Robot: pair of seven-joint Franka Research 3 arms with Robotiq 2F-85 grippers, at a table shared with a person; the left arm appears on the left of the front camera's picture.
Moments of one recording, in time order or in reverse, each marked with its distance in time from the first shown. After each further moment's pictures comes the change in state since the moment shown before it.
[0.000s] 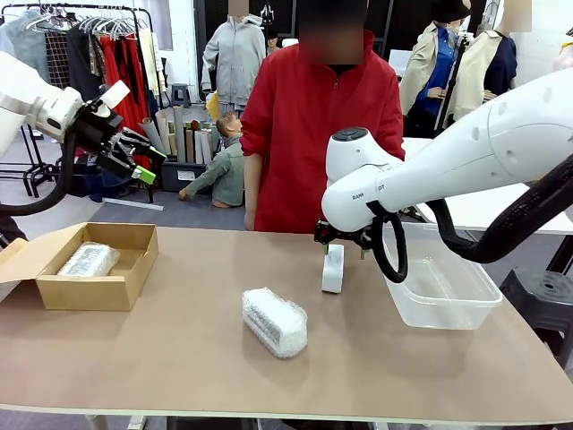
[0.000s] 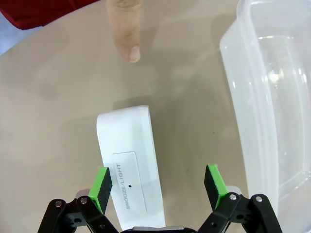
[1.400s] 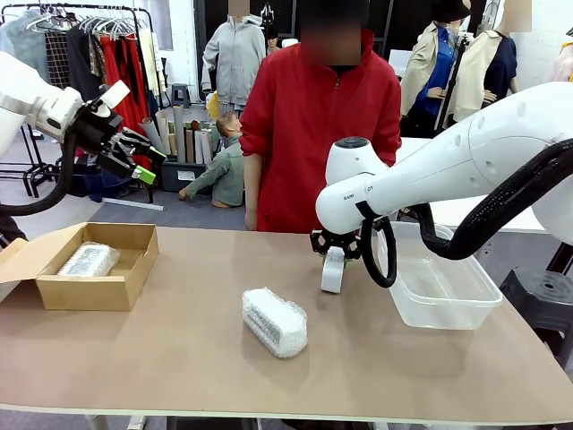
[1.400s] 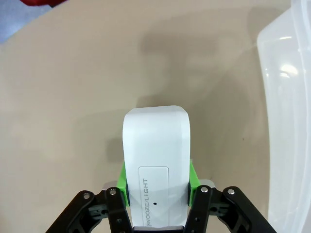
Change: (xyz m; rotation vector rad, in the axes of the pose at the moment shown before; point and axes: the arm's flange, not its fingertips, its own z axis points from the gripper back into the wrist) left arm 0.000 0.000 0.000 0.000 0.000 0.000; right arm 0.004 0.009 -0.027 0.072 0.073 0.026
